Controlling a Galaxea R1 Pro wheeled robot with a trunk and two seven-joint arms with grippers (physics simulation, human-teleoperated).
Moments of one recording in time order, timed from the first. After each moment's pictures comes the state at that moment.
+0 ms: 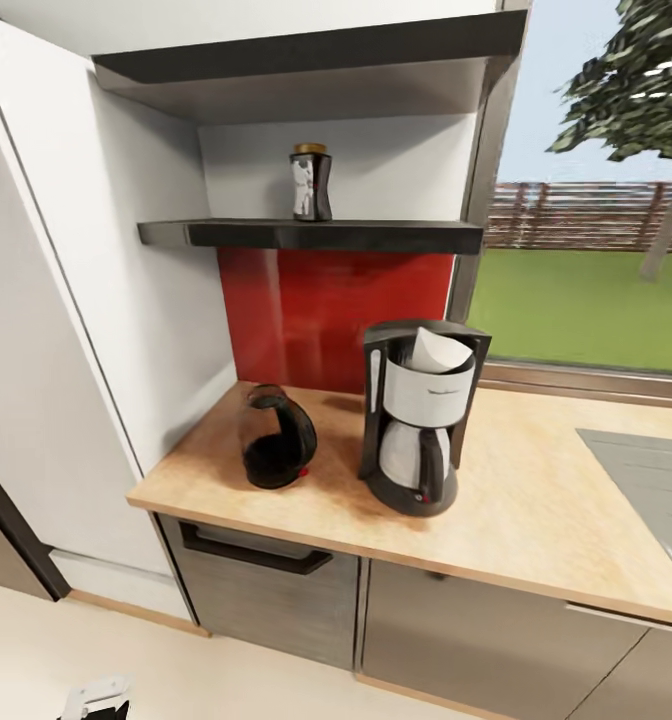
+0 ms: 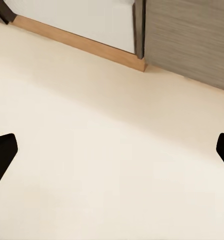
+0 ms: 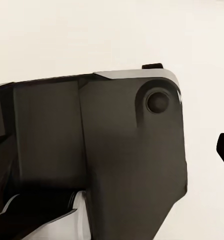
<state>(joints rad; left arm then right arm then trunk) -0.36 0.27 -0.09 -0.20 0.29 -0.17 -0.01 -0.01 0.09 -0.10 -0.24 0.00 -0.06 0.00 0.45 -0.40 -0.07</state>
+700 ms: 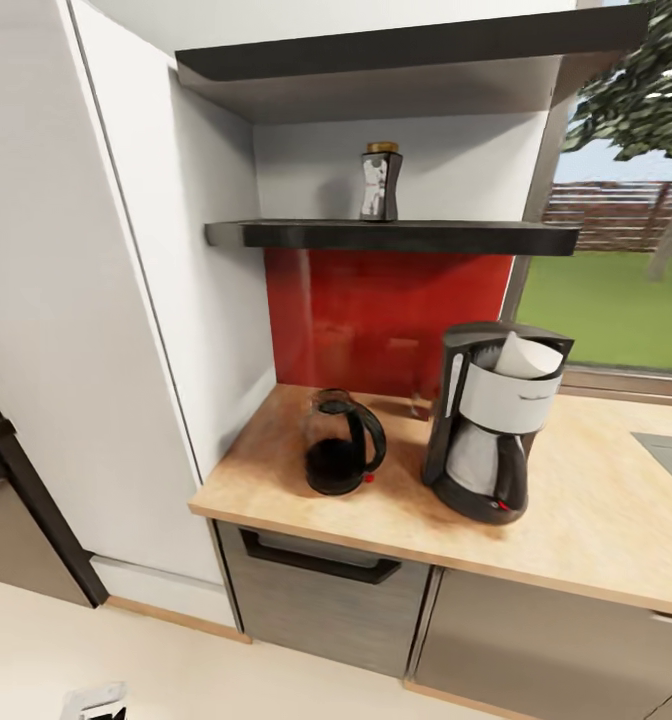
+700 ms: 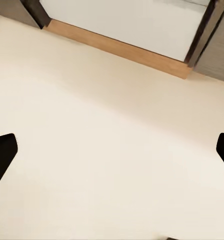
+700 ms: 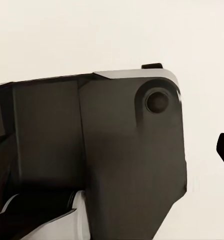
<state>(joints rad) -0.35 0.27 -0.09 -0.21 0.29 -0.17 -0.01 -0.01 0.09 -0.10 -0.23 0.00 -0.06 0.00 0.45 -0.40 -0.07</state>
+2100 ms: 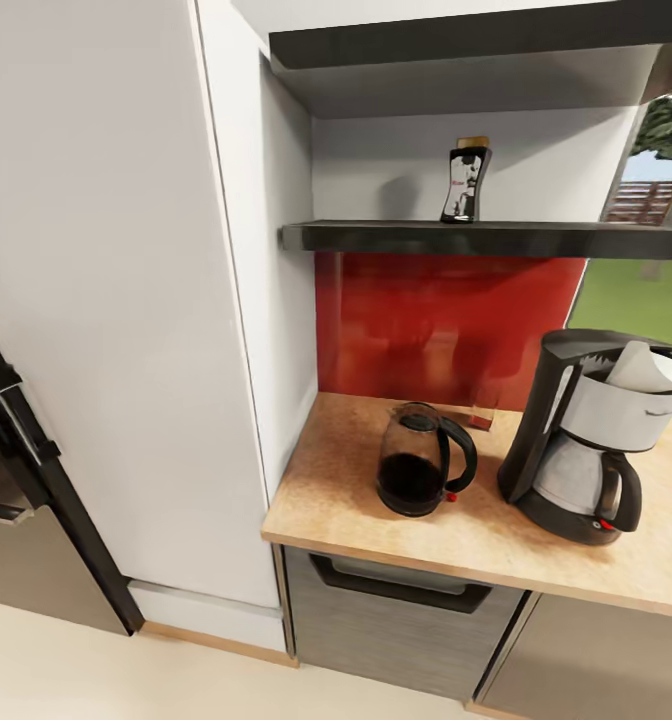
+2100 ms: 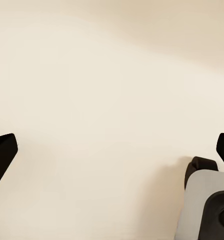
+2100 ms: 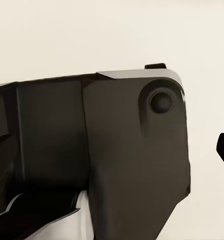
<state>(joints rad) -0.20 0.28 -0.10 -0.13 0.28 -0.17 0.00 -0.01 0.09 -0.10 -0.24 0.00 -0.06 0.00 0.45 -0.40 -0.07</state>
